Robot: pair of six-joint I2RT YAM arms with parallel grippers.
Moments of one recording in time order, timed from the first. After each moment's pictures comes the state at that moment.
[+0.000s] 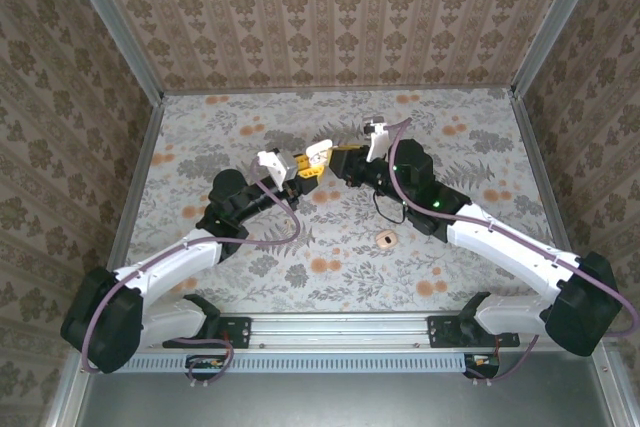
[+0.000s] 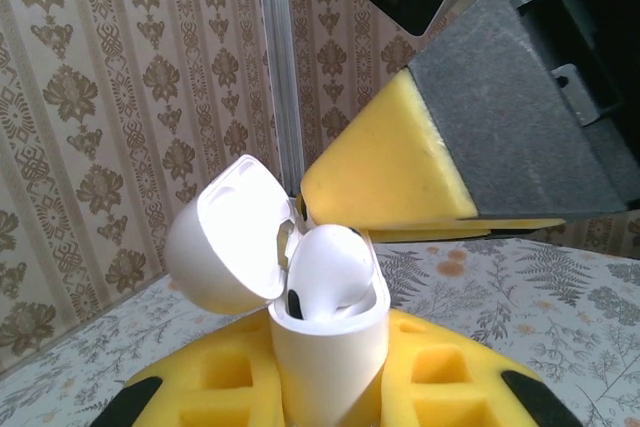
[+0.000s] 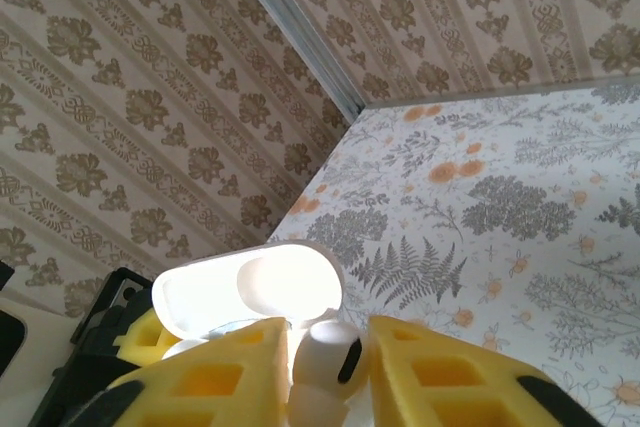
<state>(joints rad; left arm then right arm) -0.64 1.16 0.56 0.72 0.49 0.02 0.71 1.23 0.95 0.12 -0.07 0.57</state>
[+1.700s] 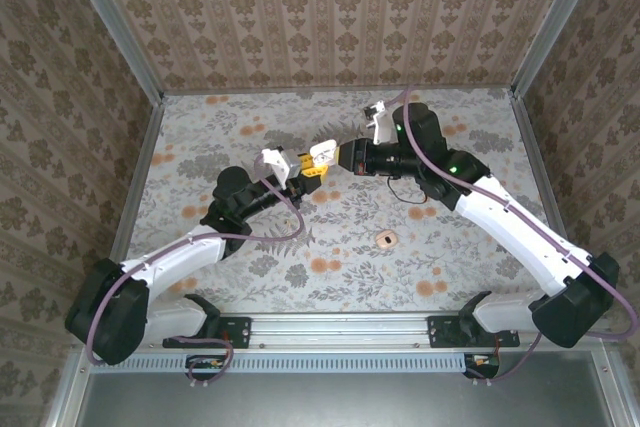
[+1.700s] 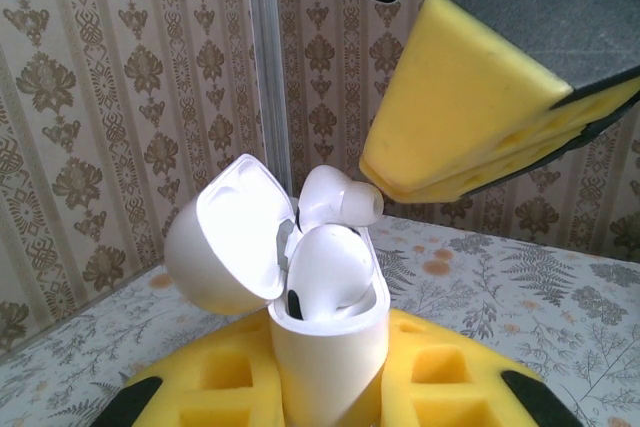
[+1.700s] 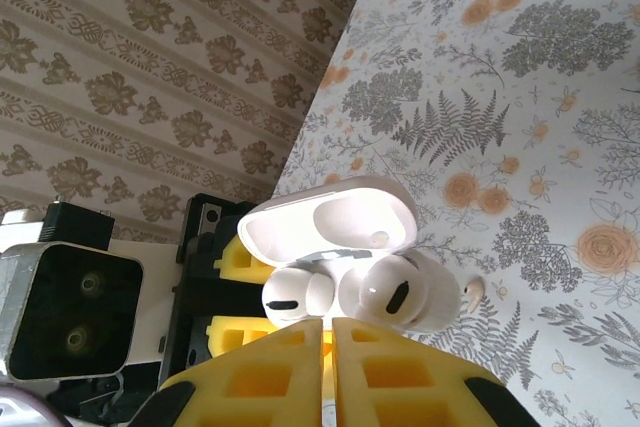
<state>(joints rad) -0.64 1.21 0.58 0.74 0.52 -0.01 0.59 1.31 1.28 -0.43 -0.41 0.69</state>
